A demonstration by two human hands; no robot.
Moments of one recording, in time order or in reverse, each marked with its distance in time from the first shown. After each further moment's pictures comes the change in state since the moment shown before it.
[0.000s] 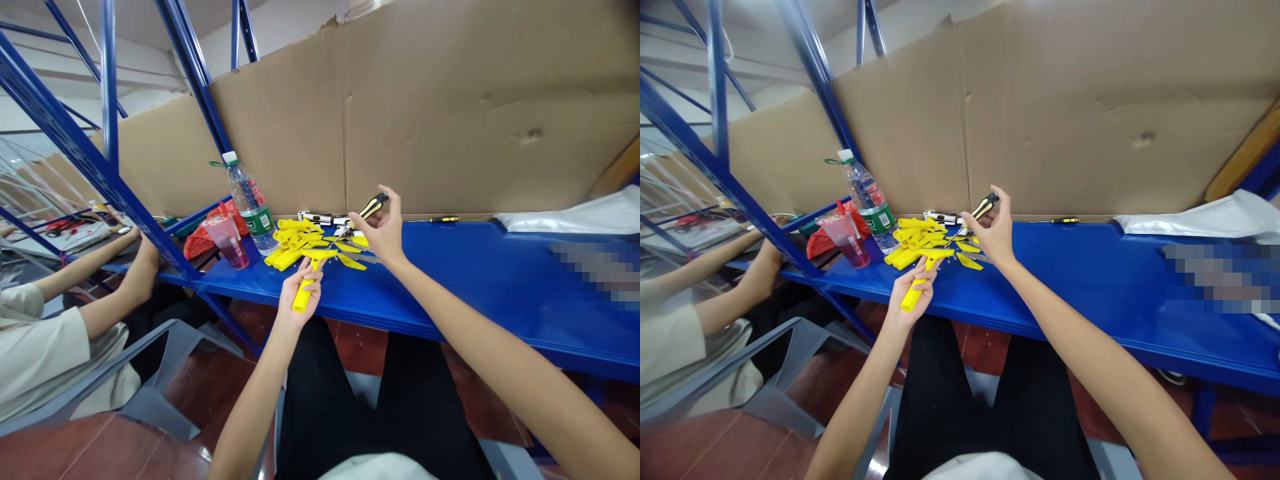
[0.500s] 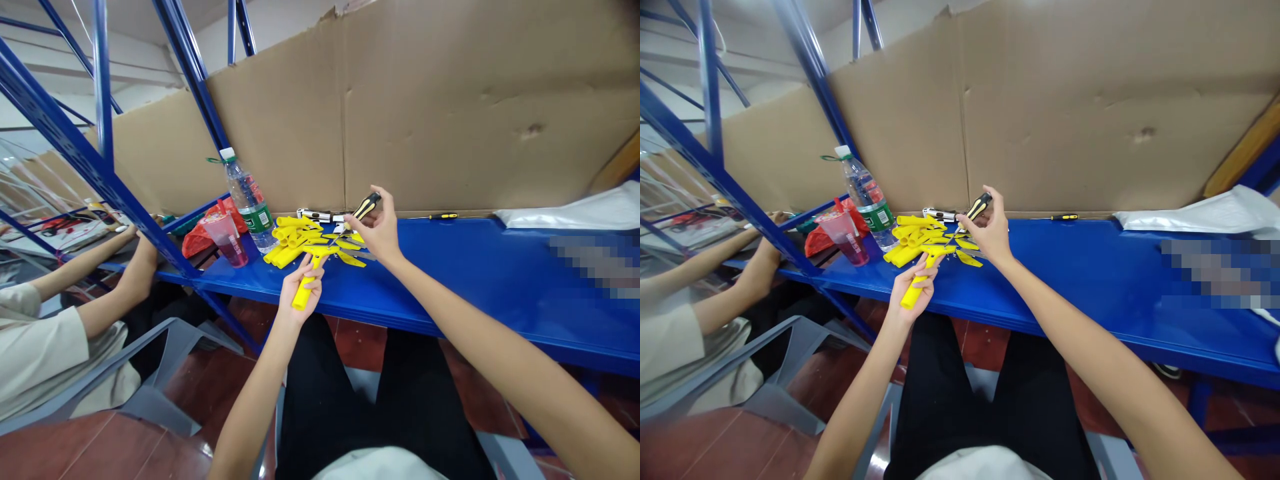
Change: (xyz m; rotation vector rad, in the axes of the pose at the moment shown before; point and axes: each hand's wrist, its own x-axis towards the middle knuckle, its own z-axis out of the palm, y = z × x) left_hand 0.000 -0.002 0.000 -0.019 -0.034 -0.005; right_hand -0.004 -0.004 0.003 0.093 -0.009 0.080
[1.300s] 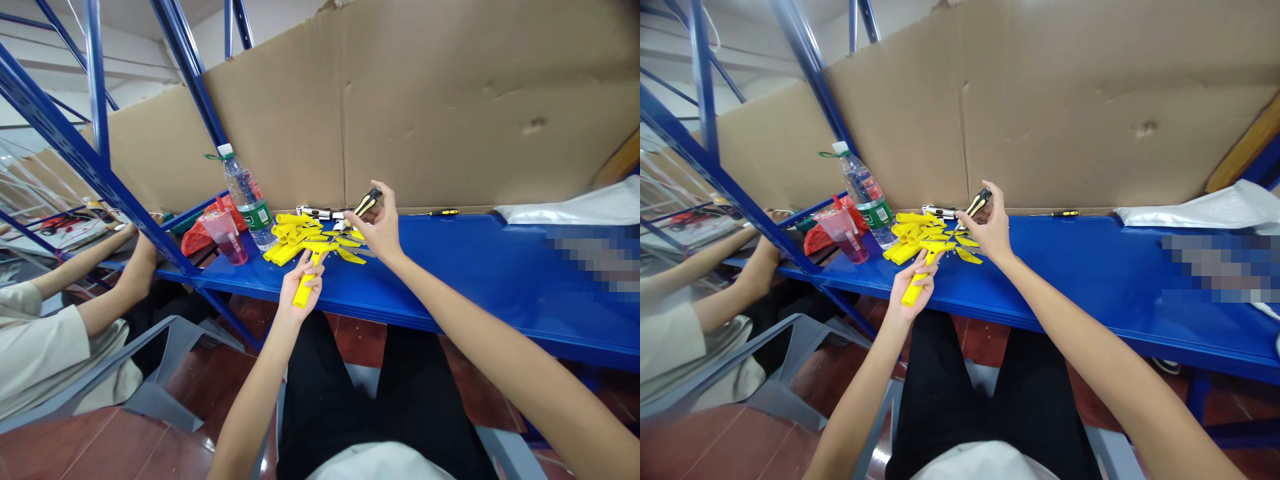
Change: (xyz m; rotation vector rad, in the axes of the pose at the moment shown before) left_hand 0.001 -0.001 0.000 -0.005 0.013 -0.007; right_hand -0.002 -0.001 -0.001 0.015 0.014 -0.041
